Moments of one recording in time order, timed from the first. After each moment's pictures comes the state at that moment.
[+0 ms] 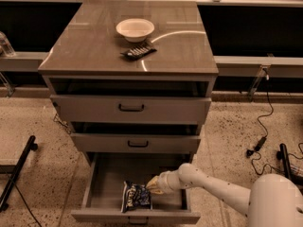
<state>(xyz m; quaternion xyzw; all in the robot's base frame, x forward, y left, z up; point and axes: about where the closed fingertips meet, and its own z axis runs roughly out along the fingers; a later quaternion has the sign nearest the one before) 0.543 -0.008 0.222 -0.89 0.25 0.05 0.39</state>
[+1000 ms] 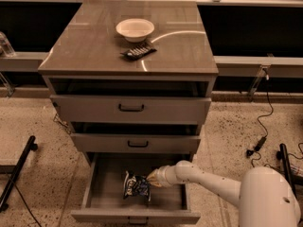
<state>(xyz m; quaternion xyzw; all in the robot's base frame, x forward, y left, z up) 0.585 -0.009 0.214 -0.88 0.30 0.01 0.38</state>
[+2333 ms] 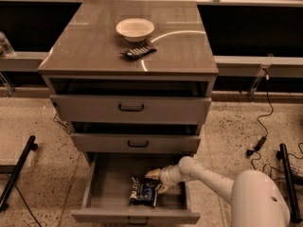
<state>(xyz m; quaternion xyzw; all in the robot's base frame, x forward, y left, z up) 0.583 -0.027 0.184 -0.88 0.28 0.06 0.37</state>
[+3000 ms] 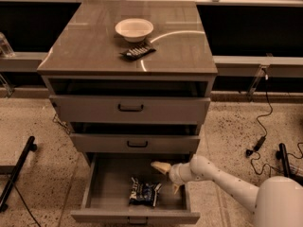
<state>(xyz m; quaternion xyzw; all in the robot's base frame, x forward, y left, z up) 0.578 -0.064 0.232 -0.88 0.28 0.03 0.38</state>
